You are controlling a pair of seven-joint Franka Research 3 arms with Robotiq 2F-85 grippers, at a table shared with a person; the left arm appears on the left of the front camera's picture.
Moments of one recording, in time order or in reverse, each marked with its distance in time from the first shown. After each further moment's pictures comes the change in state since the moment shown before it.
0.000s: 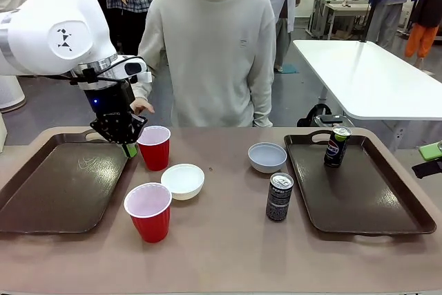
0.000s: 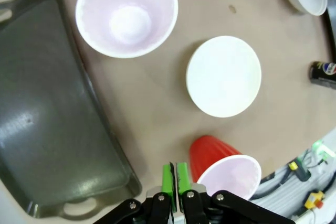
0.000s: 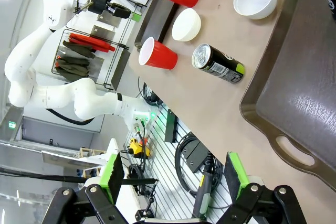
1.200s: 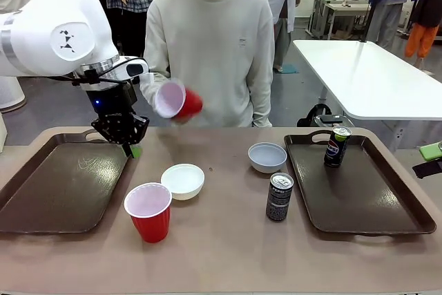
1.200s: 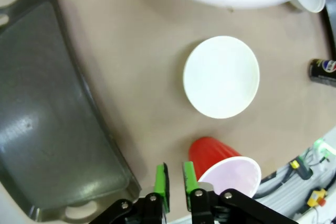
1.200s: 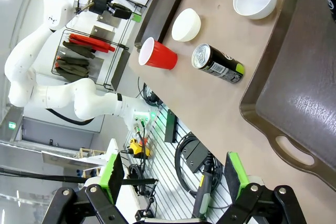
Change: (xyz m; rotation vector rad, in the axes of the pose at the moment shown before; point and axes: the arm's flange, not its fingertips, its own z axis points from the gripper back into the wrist) left arm 0.003 -0.004 -0.004 0.000 -0.002 -0.026; right arm -0.001 0.000 0.001 -0.001 -0.002 -0.001
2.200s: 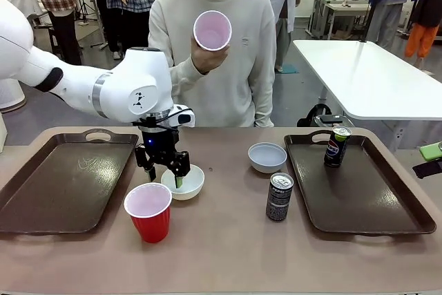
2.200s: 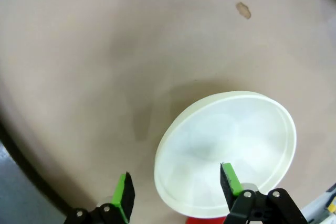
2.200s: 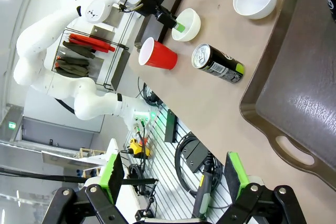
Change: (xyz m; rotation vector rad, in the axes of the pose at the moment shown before) left arm 0.062 -0.043 -0.138 0.070 0.117 -0.097; right arm 0.000 0.000 0.000 0.000 0.000 0.000
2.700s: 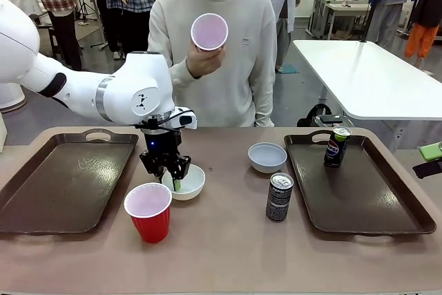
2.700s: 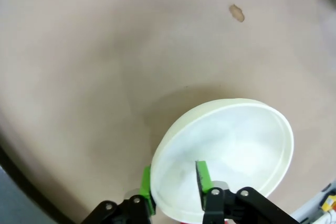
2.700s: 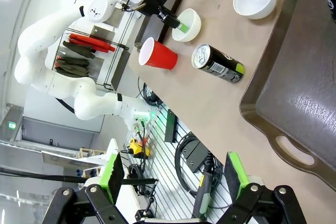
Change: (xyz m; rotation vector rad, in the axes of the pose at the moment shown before) left arm 0.004 0.000 -0.005 -0.044 0.006 0.005; right arm 0.000 0.000 0.000 0.000 0.000 0.000
